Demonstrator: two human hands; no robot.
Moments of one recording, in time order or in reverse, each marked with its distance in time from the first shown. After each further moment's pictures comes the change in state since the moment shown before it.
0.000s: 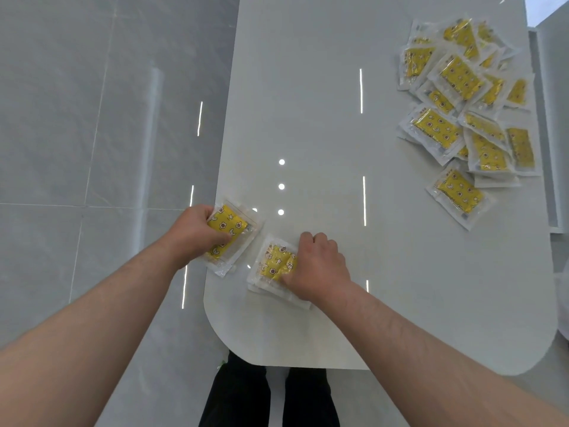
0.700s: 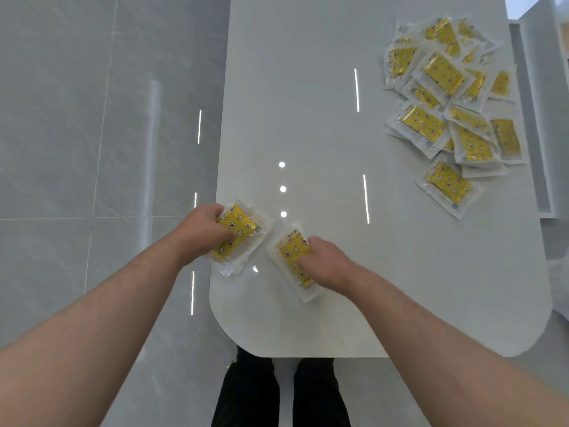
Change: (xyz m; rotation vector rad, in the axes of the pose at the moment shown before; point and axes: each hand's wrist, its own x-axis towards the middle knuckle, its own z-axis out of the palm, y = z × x) left_hand -0.013 0.020 -0.002 0.114 -0.067 0.026; right_hand -0.008 0.022 -0.025 0.605 -0.246 0.061
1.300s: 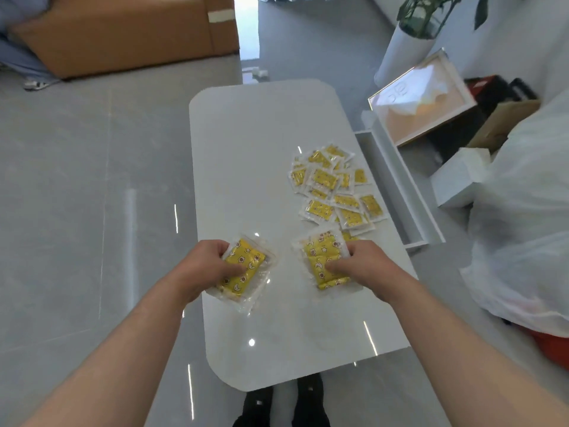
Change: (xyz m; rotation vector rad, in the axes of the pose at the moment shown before) left_hand -0.207 0.221 -0.053 0.042 -0.095 0.196; right_hand -0.257 -0.049 -0.212 0.414 0.352 0.048
